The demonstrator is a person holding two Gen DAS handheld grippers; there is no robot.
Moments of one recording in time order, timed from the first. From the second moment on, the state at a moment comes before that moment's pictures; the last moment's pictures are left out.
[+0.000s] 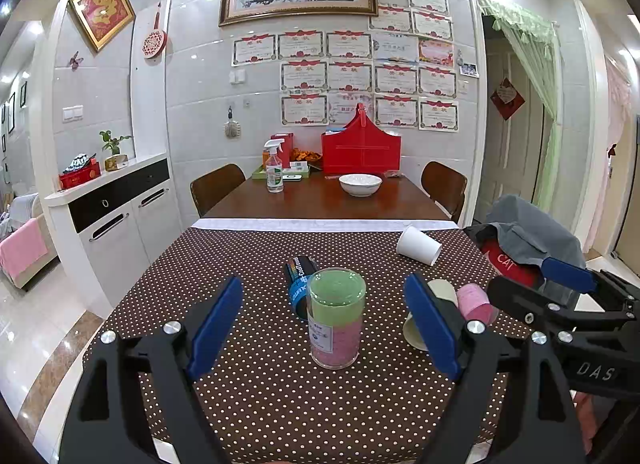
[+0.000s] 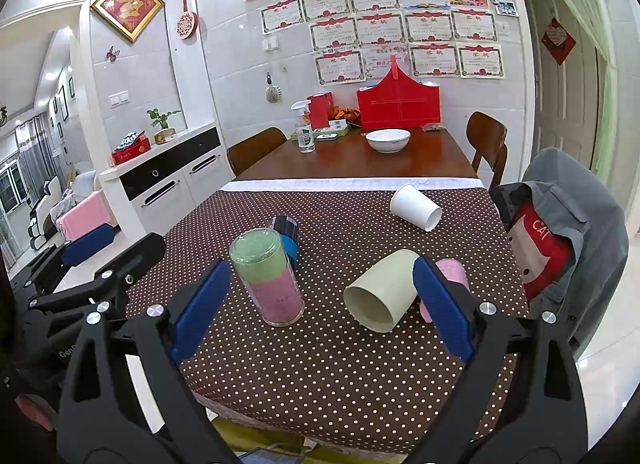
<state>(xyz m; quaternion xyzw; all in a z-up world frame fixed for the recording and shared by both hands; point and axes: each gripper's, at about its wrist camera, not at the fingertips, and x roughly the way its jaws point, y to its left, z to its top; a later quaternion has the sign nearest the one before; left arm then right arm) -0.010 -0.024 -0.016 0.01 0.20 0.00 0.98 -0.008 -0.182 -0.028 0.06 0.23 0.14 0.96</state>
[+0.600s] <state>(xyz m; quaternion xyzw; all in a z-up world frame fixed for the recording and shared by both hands) -0.008 -0.024 -0.017 0.01 0.20 0.00 0.98 -0.004 -0.184 -0.031 0.06 0.23 0.14 0.96</state>
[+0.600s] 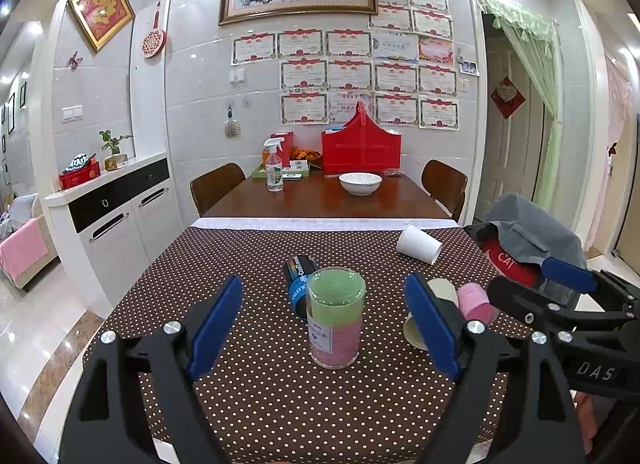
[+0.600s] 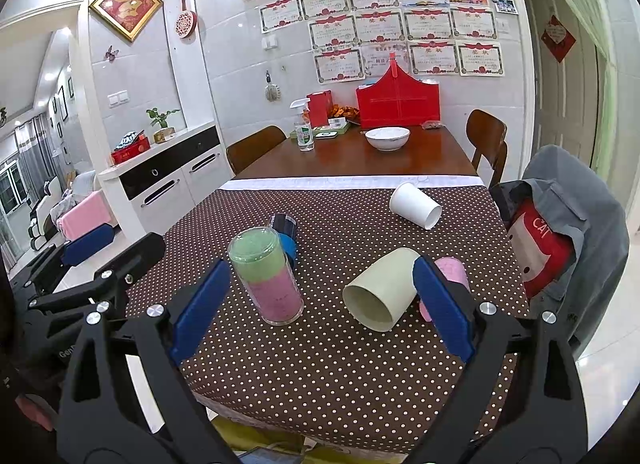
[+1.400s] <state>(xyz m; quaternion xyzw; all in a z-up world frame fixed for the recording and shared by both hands) -0.008 -0.023 -0.018 0.01 0.20 0.00 0.98 -0.004 -0.185 -0.033 0.06 0.23 0.14 0.96</state>
